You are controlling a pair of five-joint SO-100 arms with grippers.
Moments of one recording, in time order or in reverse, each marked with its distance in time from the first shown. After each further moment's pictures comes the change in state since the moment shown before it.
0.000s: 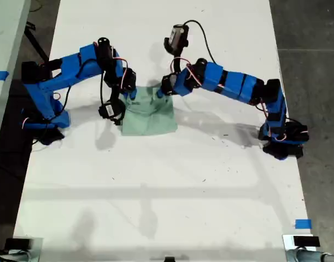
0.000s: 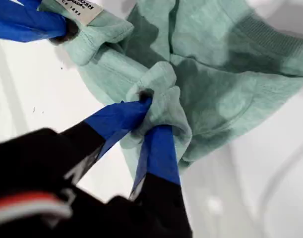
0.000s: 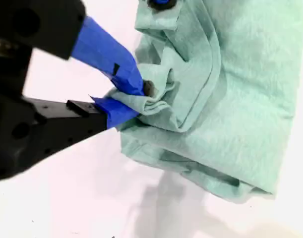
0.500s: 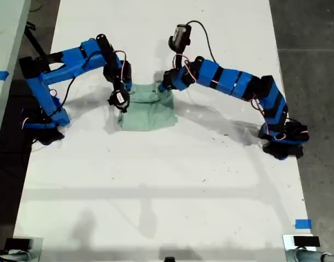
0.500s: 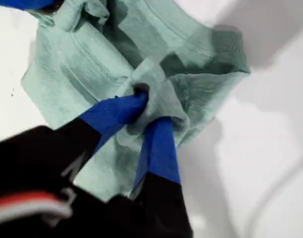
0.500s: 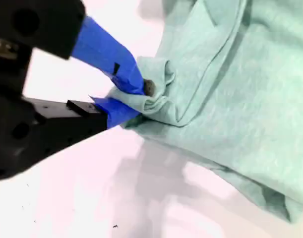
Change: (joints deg) arm 0 -13.8 -0.3 17.6 -14.2 2.2; arm 1 6.9 -8.2 0.1 -5.4 0.0
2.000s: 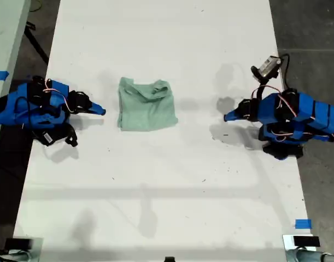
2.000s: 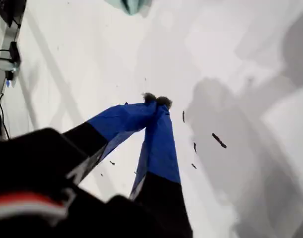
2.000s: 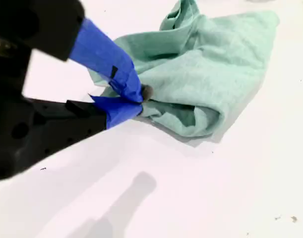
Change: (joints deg) arm 0 19.4 109.7 82.5 -8.7 -14.5; arm 1 -10.9 124.2 109.4 6.9 22.1
